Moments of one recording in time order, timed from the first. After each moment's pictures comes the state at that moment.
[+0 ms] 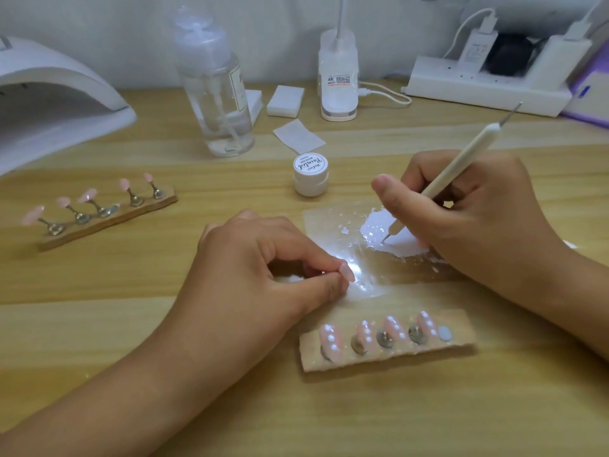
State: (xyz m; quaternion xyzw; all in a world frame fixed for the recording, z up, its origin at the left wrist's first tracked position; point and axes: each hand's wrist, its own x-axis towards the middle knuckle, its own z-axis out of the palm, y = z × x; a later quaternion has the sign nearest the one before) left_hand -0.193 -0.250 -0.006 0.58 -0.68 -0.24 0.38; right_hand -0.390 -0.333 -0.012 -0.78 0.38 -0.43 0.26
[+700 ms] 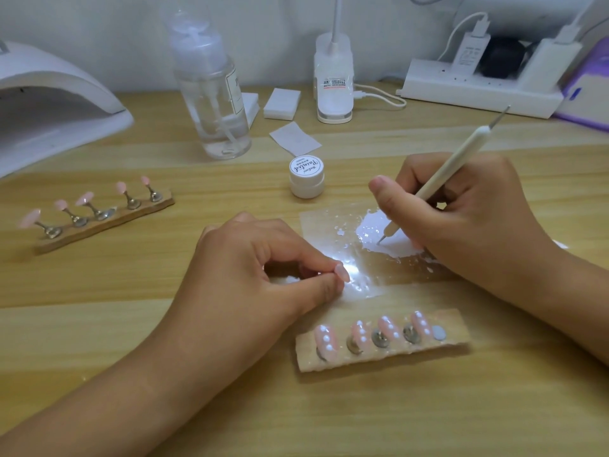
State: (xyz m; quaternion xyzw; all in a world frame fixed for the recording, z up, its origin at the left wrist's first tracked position) left_hand -0.191 -0.250 -0.008 0.58 -0.68 -0.23 0.38; right_hand -0.390 -0.332 -0.009 -0.78 0.38 -0.43 0.27
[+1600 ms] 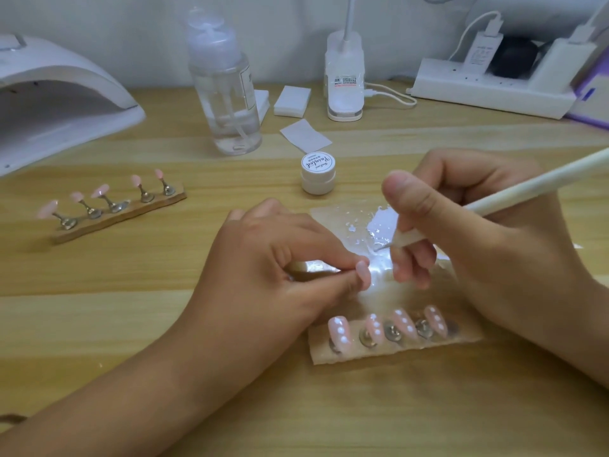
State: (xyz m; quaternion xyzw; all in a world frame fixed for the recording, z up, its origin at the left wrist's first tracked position) left_hand -0.197 -0.244 -0.003 0.54 -0.72 -0.19 0.40; right_hand -0.372 -0.298 0.007 -0.67 0.31 -0.48 0.47
